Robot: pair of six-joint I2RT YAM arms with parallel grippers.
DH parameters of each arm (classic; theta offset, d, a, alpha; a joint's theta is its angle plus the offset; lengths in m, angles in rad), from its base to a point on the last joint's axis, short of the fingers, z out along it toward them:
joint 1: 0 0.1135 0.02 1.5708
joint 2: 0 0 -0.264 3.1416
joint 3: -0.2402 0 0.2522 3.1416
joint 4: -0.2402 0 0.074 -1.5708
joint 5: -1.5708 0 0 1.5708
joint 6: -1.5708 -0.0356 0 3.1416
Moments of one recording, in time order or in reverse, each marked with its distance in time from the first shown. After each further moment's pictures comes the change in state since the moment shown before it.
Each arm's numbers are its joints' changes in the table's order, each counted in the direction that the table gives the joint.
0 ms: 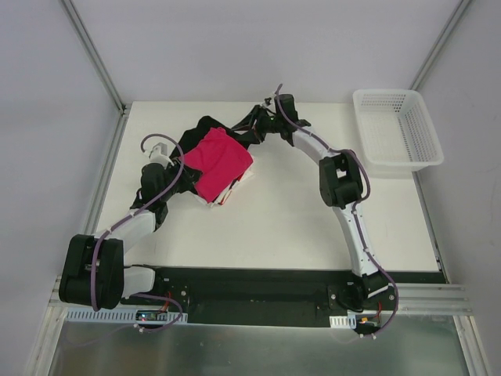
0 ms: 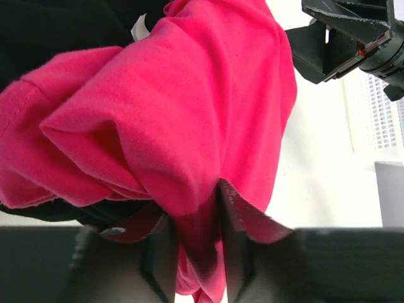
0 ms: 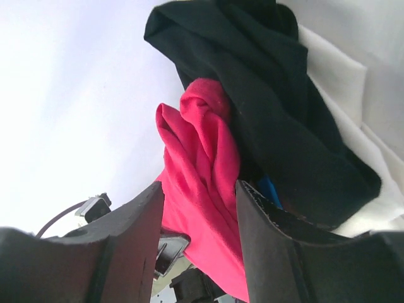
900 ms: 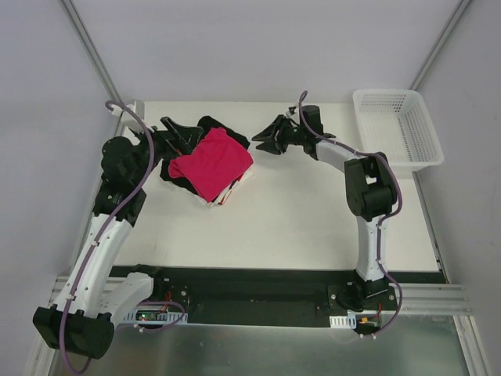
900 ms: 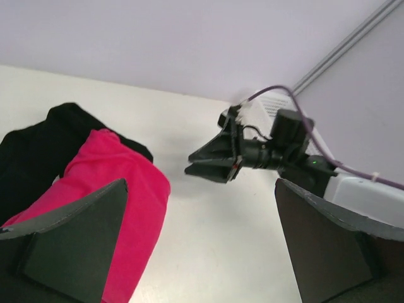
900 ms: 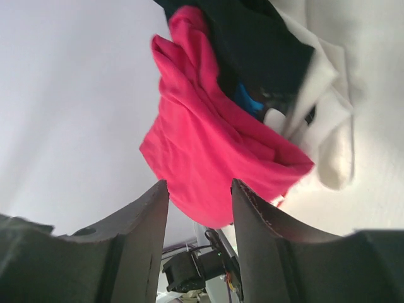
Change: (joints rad) left arm -0.060 0.315 -0.466 -0.458 0.005 -0.138; right arm -0.085 0.389 0.595 0.218 -0.032 0.038
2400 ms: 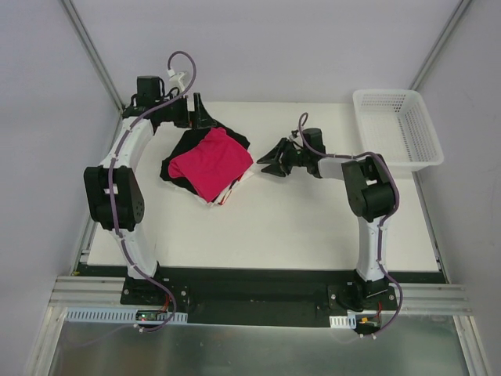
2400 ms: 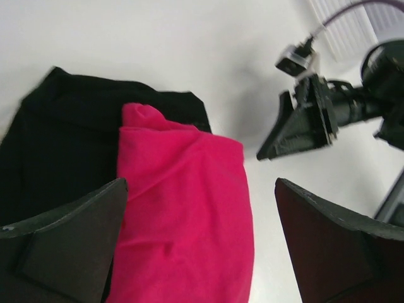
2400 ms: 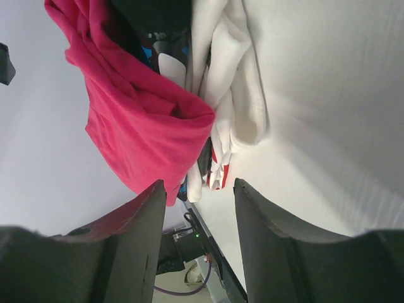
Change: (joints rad) left arm 0.159 -0.935 -0.714 -0.333 -0.523 -0.396; right arm -0.004 0.032 0.310 0.164 0.031 0.022
